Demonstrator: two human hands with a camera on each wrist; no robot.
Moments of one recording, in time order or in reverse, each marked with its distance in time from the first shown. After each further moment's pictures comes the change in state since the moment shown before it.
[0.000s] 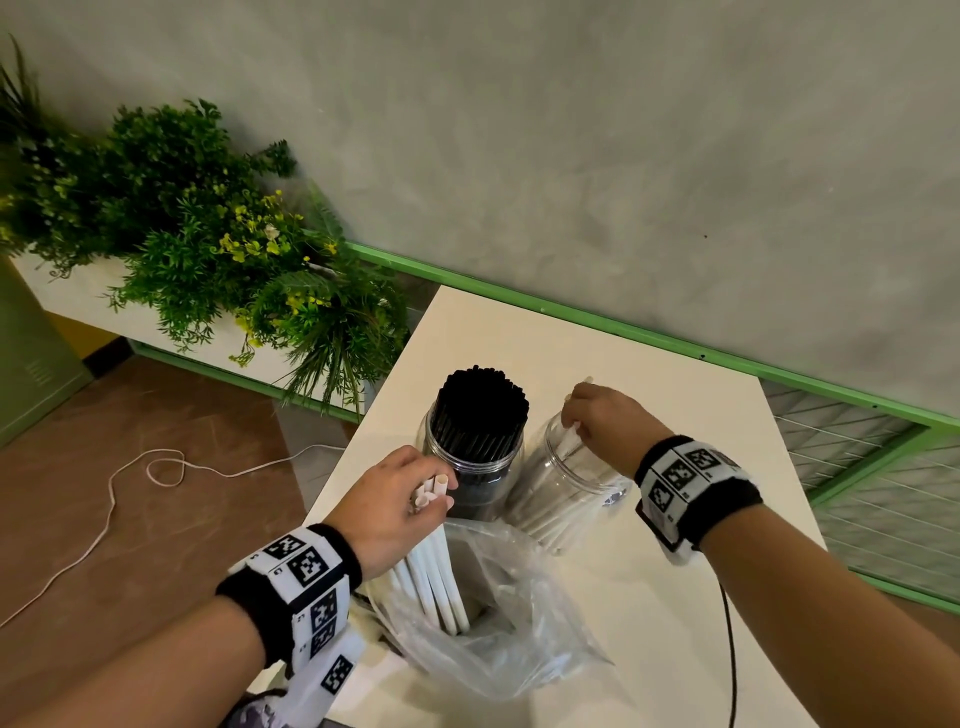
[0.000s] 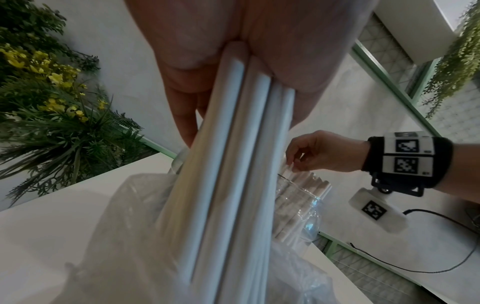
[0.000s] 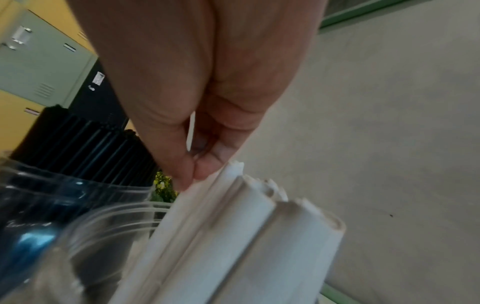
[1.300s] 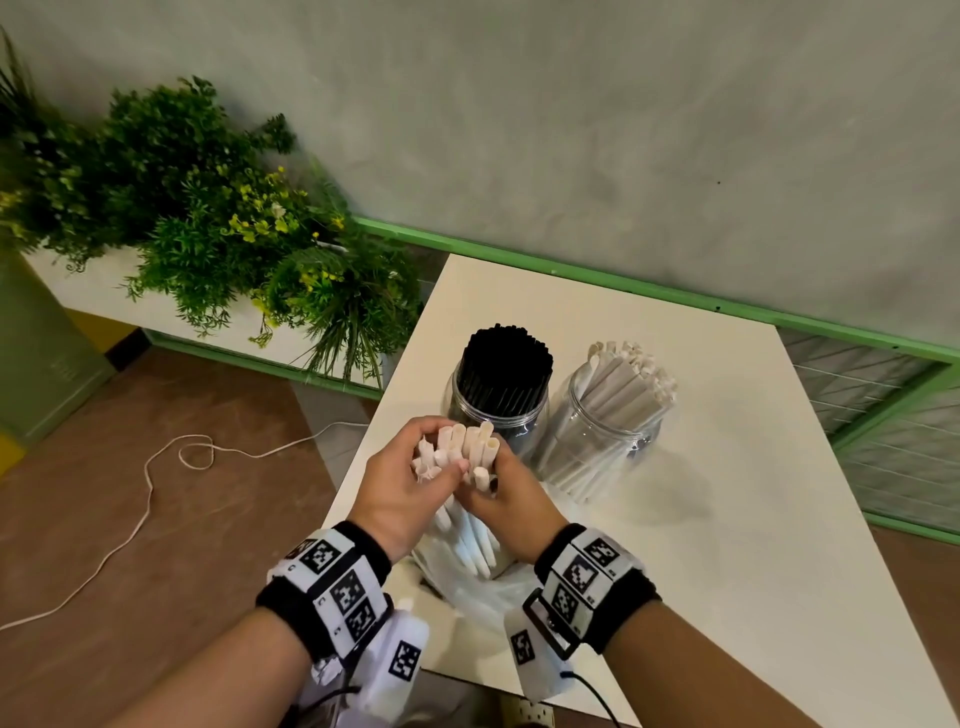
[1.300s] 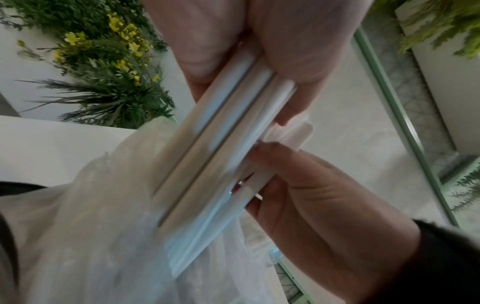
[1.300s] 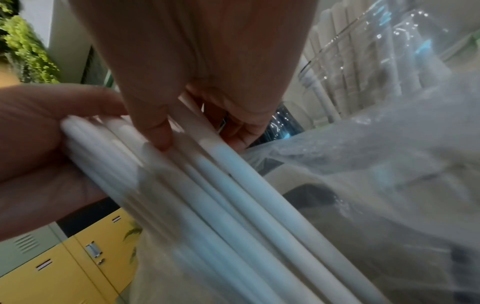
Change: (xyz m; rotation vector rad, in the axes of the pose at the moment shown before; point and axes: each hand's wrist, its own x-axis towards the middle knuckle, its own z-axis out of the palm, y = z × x) left_hand -0.033 0.005 0.007 -0.507 0.278 -0.158; right_hand -0.040 -0.173 0.083 1.188 0.216 0.110
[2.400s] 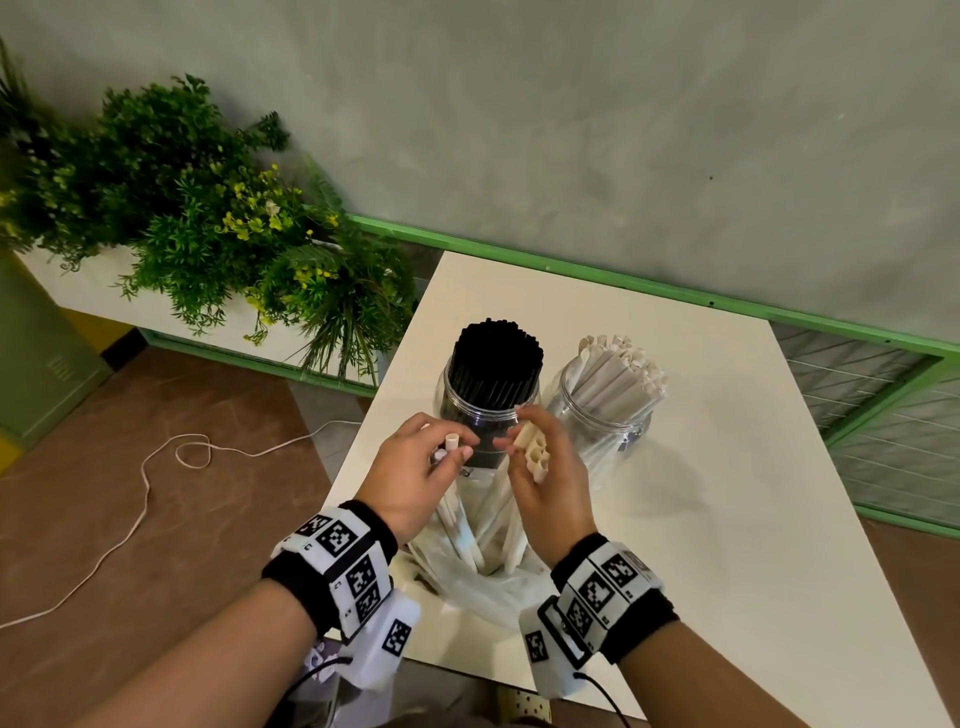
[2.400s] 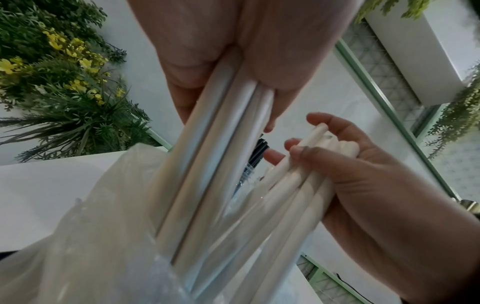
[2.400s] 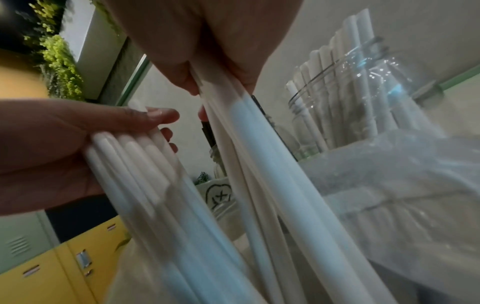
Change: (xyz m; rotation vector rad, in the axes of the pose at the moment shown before) left_hand 0.007 0.005 0.005 0.388 -0.118 0.160; right_hand -0.026 -0.005 -0.025 -0.132 0.364 -0.187
